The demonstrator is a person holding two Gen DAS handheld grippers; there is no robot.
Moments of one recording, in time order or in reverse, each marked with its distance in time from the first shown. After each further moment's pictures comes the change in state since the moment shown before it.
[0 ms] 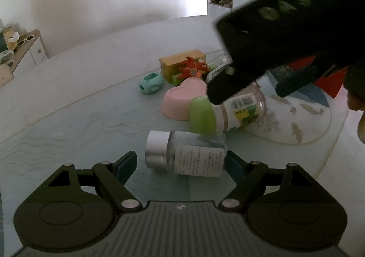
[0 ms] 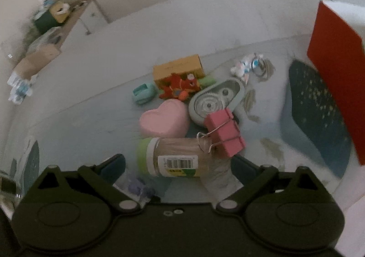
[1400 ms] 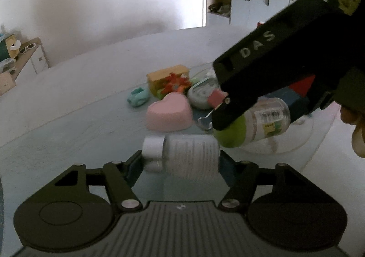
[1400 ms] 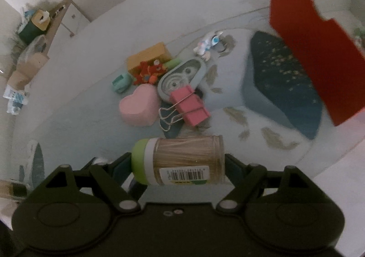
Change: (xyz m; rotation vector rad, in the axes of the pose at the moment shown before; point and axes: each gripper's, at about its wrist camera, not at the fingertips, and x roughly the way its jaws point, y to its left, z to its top) left arm -0.029 -0.034 0.019 -0.008 -0.045 -0.004; right arm -0.050 -0.047 -0.005 0.114 0.070 0.022
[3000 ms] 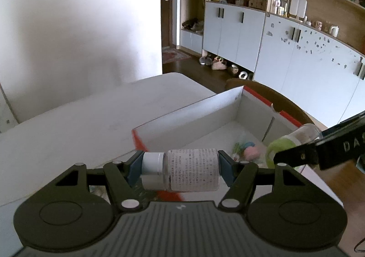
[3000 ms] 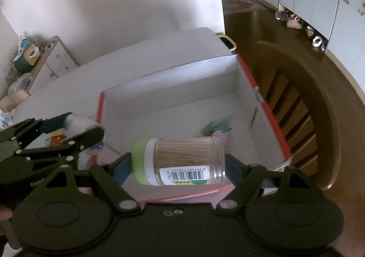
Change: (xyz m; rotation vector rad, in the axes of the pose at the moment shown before) left arm 0.049 -0.234 0.220 0.000 -0.053 -0.078; right arm -0.150 -0.270 0.113 -0.156 -0.174 -0.066
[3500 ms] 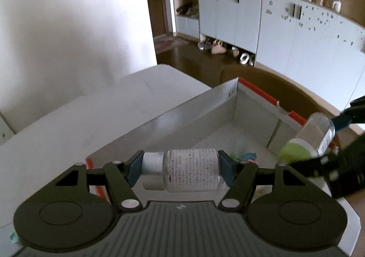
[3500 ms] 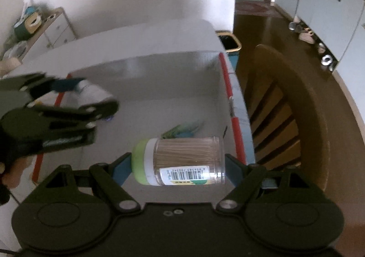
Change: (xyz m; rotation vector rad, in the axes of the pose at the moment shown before) left arm 0.090 -0.053 0.030 0.090 0.087 0.046; right arm 0.048 -0.028 0.011 -0.191 0.077 -0.004
